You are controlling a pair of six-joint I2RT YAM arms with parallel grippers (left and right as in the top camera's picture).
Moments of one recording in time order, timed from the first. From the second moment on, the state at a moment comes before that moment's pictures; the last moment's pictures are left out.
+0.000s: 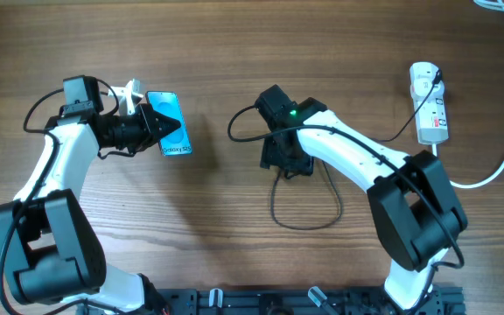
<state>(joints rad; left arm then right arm) 0.21 1.71 1.06 -0.61 0.87 -0.21 0.60 1.95 1.34 -0.90 -0.05 0.77</state>
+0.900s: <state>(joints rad) 0.21 1.71 1.06 -0.61 0.87 -0.21 0.60 2.03 1.34 -0.89 -0.03 0.81</state>
